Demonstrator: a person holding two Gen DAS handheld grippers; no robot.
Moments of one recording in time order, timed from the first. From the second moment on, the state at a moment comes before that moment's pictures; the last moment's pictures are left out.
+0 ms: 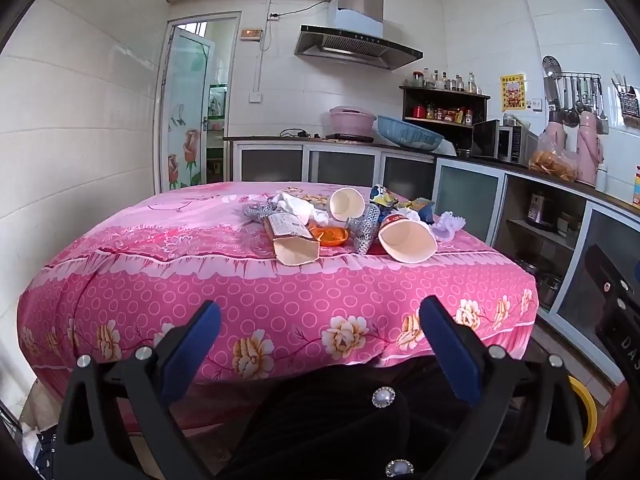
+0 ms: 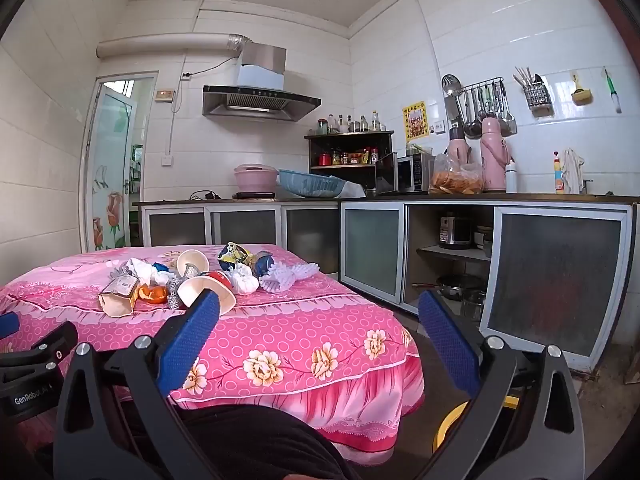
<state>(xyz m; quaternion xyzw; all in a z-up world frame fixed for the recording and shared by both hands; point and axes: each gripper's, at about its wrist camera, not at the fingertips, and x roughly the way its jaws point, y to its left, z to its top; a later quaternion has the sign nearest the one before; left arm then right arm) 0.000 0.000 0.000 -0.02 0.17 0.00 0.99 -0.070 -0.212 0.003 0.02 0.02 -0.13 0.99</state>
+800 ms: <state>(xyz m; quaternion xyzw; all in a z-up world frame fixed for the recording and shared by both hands) 0.003 0.001 -0.007 -0.02 0.17 0.00 0.99 -0.069 -0.214 0.003 0.02 0.02 -0.13 0.99</state>
